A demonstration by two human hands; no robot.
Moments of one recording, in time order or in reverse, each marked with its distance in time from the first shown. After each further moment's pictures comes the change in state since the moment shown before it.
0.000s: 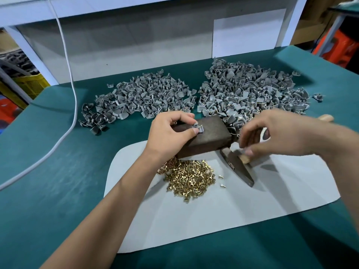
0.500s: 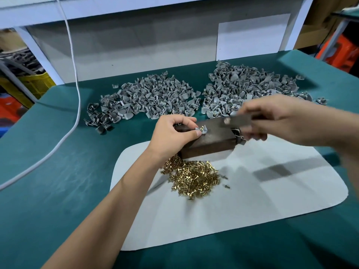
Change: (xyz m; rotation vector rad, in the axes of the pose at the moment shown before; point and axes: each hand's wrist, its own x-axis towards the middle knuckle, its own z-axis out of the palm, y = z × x) left_hand 0.005 -0.011 -0.006 -0.053 -0.078 -0.070; right_hand 0.001 -0.017 -0.016 0.242 0.102 -0.135
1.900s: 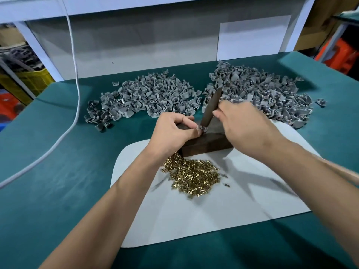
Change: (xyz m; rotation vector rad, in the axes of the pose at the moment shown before) left_hand -0.001 0.008 0.000 -0.070 -0.004 -0.088; right_hand 0.037 -0.032 0.062 -0.532 0.342 0.197
